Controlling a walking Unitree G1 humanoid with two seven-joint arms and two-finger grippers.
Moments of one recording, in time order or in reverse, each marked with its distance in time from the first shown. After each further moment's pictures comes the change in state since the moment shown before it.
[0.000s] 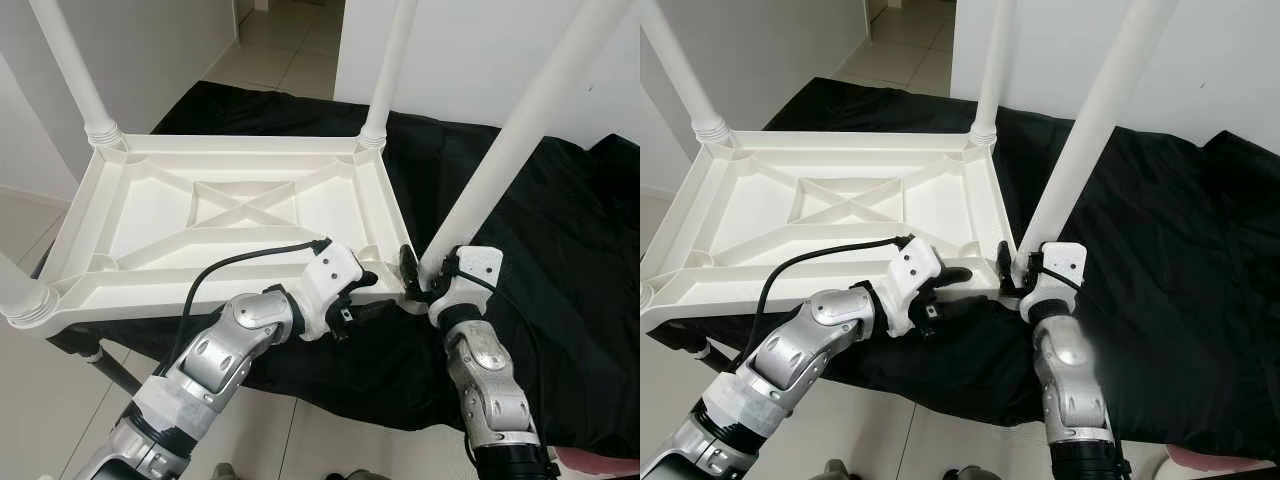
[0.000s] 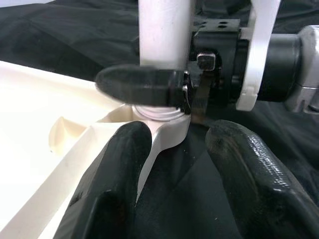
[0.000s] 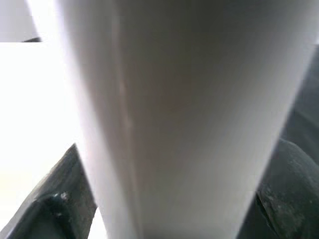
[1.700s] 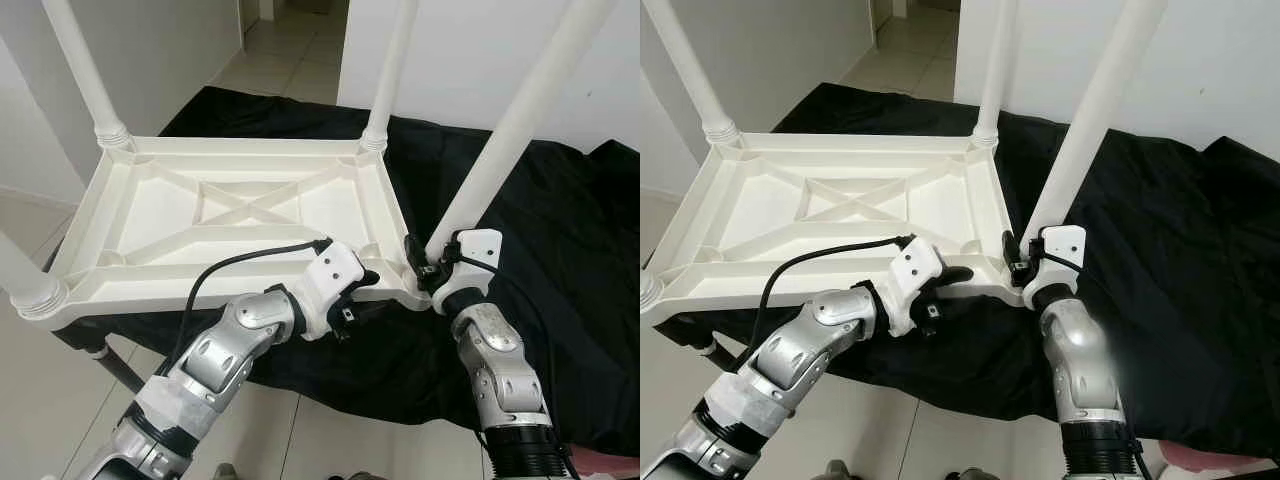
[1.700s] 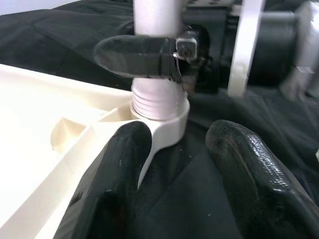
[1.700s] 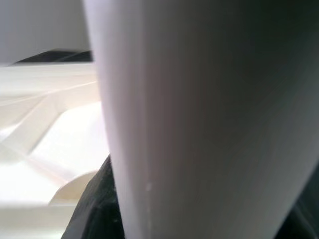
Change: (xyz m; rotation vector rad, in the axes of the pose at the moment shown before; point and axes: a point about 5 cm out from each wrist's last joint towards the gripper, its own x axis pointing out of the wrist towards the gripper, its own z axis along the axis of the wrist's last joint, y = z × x) left arm 0.001 0.001 0.000 0.006 -0.003 0.002; right arm 0.004 0.010 0.008 0.050 0.033 -0.160
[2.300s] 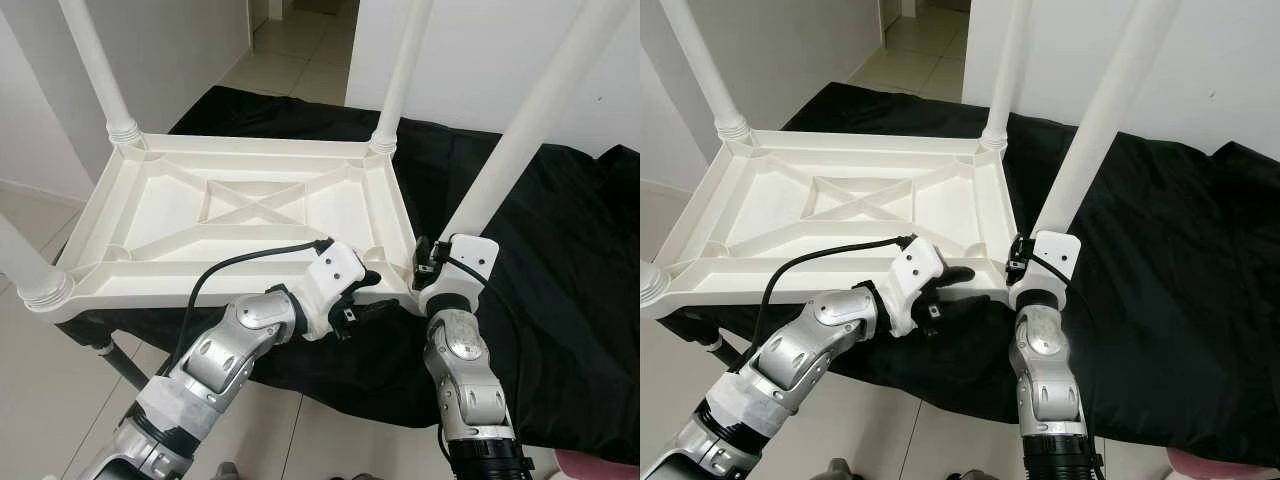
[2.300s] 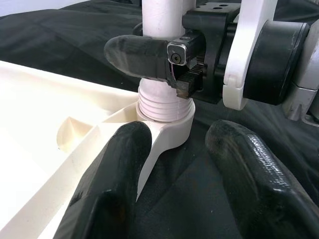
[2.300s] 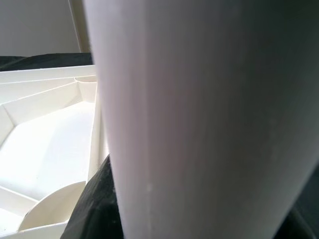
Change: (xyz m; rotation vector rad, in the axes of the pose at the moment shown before) left arm 0.001 -0.001 0.001 -0.003 -0.005 -0.002; right arm -0.004 0.010 0.001 0.005 -0.004 -0.201
